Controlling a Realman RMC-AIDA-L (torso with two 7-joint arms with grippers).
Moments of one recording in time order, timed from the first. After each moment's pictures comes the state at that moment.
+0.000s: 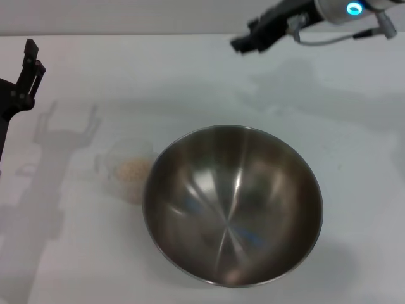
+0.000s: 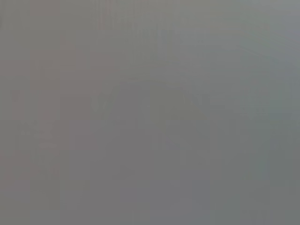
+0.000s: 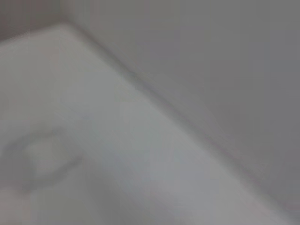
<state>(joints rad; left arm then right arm) -0.32 -2.08 -0.59 -0.30 2.07 1.52 0.07 0.72 2.08 -1.38 -1.43 0.61 1.23 -0.60</state>
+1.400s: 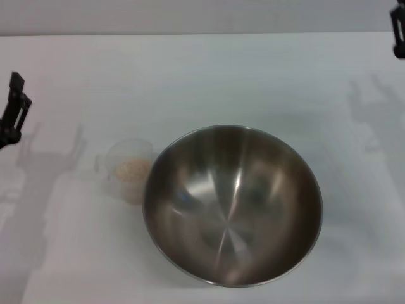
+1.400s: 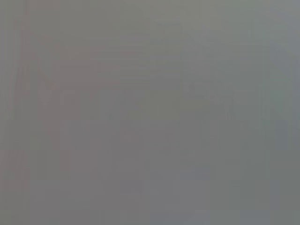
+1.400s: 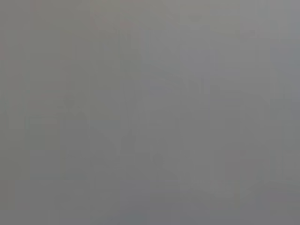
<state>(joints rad) -0.23 -2.07 -0.56 -0.30 2.08 1.56 0.01 0.32 2.08 -2.11 -0.31 0.61 -1.48 0.16</state>
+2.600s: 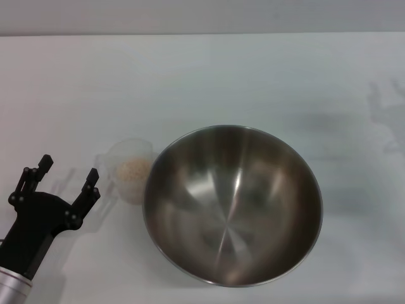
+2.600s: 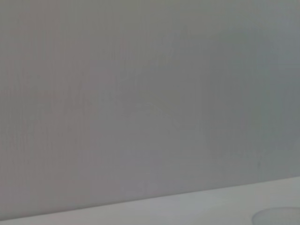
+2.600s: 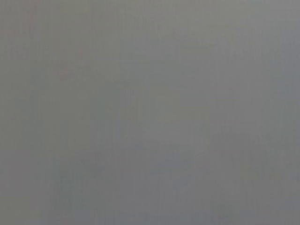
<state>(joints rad) -0.12 -2.08 -0.24 -0.28 2.08 1.43 0.01 0.35 2.07 -2.07 -0.20 0.62 -1.40 0.18</state>
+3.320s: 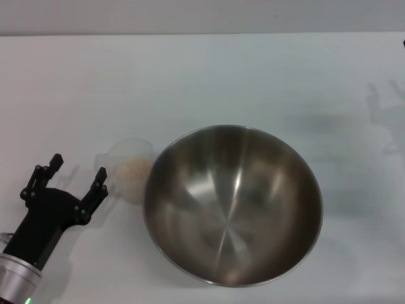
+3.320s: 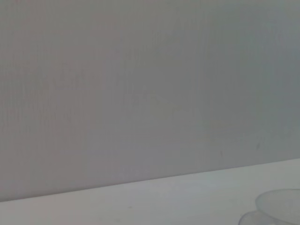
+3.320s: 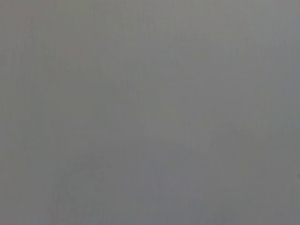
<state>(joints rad) -0.15 -2.08 -0.25 -0.30 2.07 1.33 0.01 0.35 2.07 -2.07 -0.20 0.61 -1.40 0.18</state>
